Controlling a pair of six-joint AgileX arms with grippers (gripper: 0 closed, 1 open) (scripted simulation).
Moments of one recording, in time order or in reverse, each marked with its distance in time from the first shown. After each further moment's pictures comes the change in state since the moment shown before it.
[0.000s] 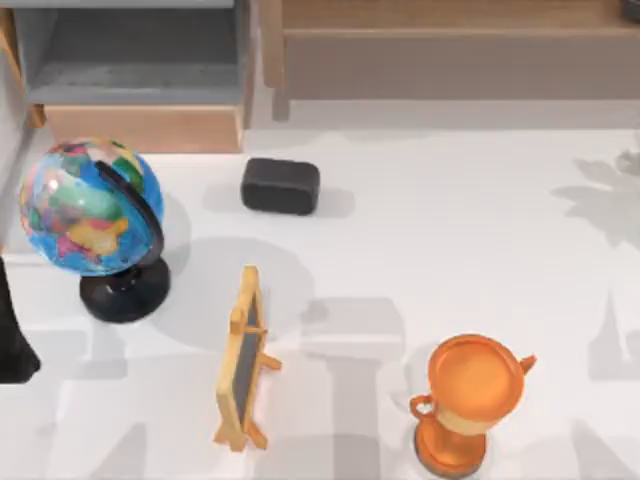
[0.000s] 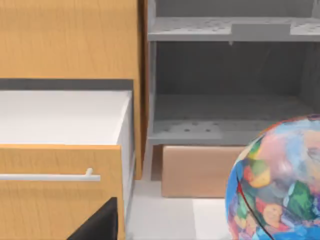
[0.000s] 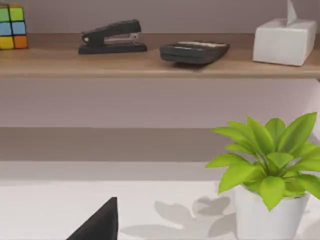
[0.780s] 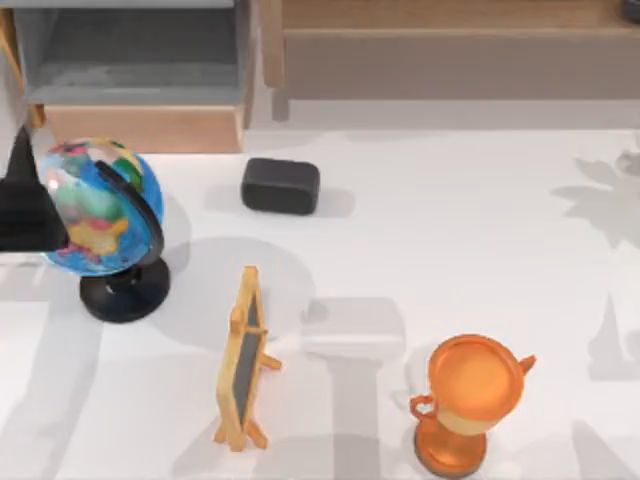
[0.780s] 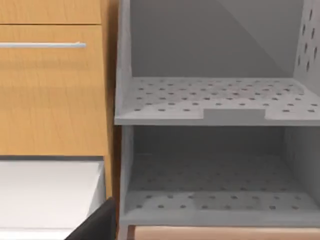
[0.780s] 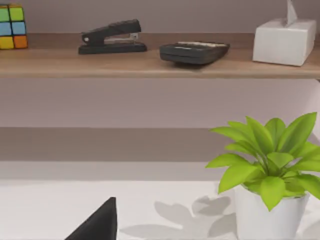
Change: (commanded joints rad) left arm -0.219 0.623 0.277 0.368 -0.204 0.010; right arm 0.000 0.000 0.000 0.000 0.000 0.000
